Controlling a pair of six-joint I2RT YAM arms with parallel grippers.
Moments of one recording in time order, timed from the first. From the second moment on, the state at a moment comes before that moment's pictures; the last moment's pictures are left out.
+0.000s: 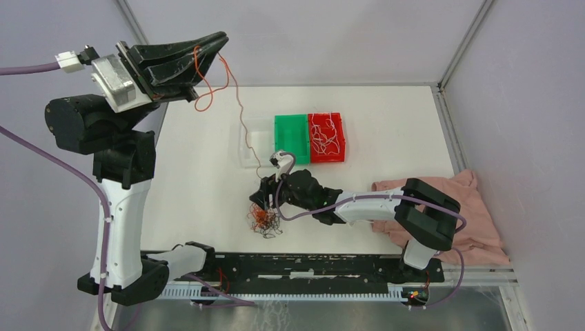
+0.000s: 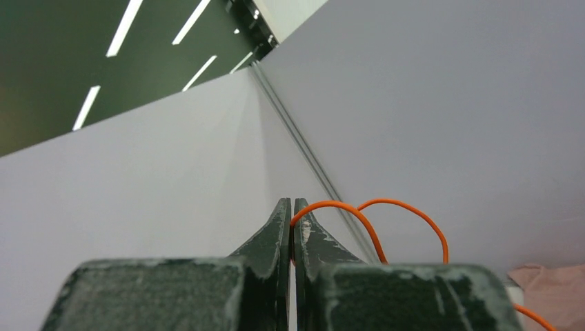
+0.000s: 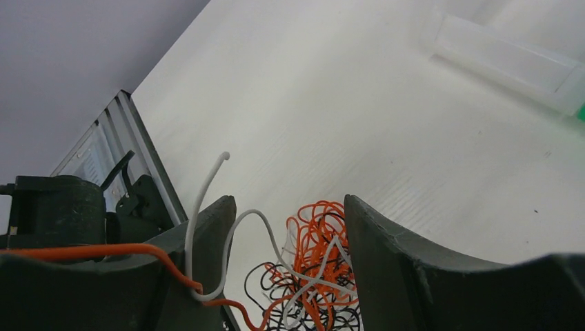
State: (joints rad) left arm -0.27 1.17 1.85 0.22 0.83 -0.07; right arm 1.12 1.69 0.90 0.54 0.06 0.52
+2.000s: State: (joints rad) left arm -0.27 1.22 1.84 0.40 0.43 0.32; right arm 1.12 1.27 0.96 0.25 0.13 0.18
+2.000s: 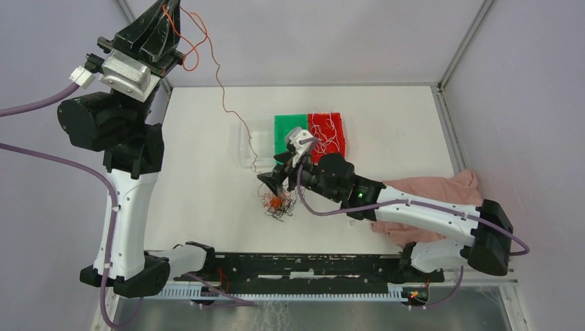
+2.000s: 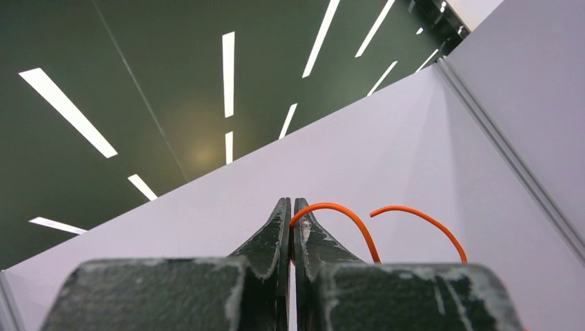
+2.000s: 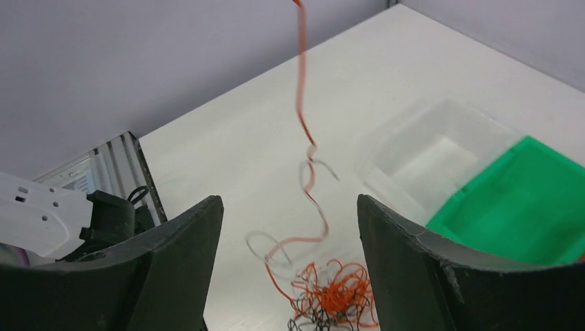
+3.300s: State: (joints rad) left arm -0.27 1.10 1.71 0.34 0.45 0.25; right arm 1.01 1.58 1.20 0.28 -0.05 0.19
